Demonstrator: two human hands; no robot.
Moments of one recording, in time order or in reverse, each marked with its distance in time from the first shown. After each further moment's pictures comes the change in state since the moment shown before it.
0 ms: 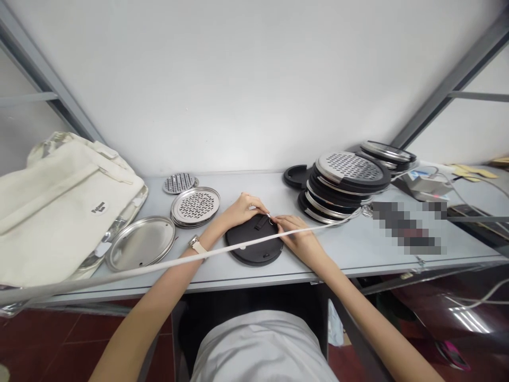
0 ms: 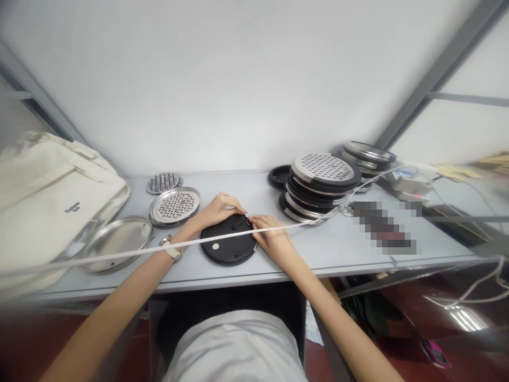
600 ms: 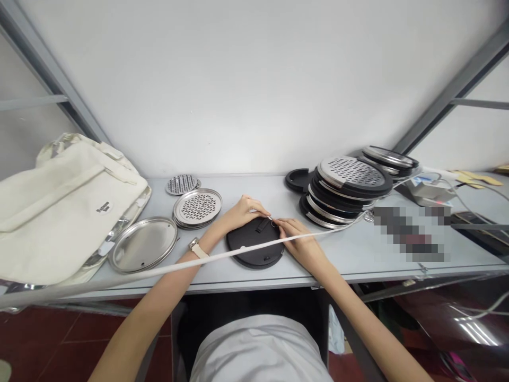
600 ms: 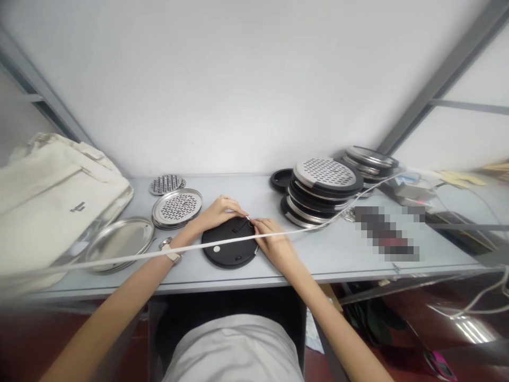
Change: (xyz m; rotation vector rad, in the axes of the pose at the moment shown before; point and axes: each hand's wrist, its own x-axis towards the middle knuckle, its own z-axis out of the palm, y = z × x) left_hand -0.004 0.003 -0.005 0.015 -0.043 -0.004; right_hand 0.000 -0.004 -0.001 -0.021 -0.008 0.002
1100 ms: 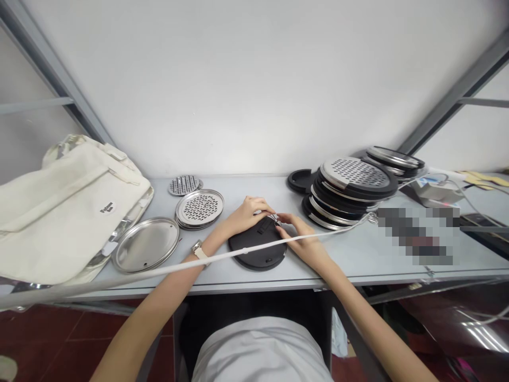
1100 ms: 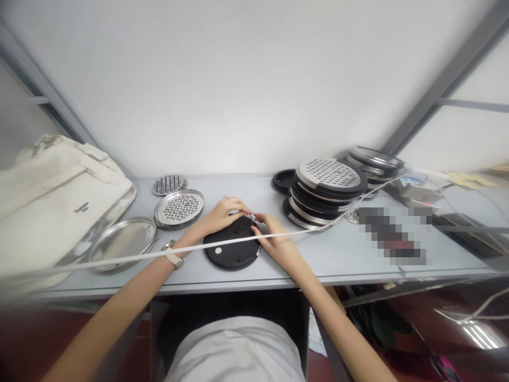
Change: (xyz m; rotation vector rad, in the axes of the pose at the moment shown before) left_hand 0.000 0.012 0.006 0.144 0.075 -0.011; right_hand 0.010 0.000 -0.002 0.186 0.048 0.111
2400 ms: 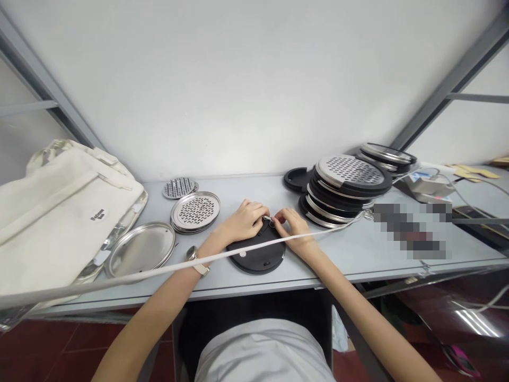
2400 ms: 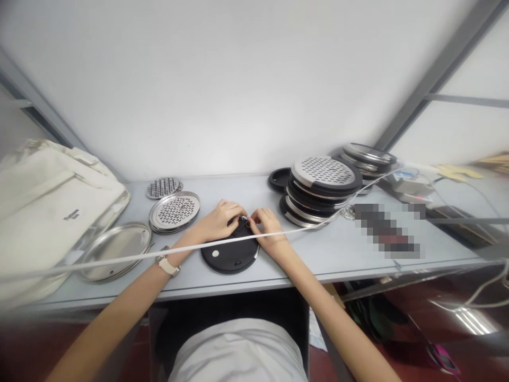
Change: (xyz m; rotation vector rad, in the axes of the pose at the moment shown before) left_hand -0.006 0.012 0.001 0.283 -0.097 0.052; right_hand 0.021 0.002 0.009 -0.095 0.078 -0.026
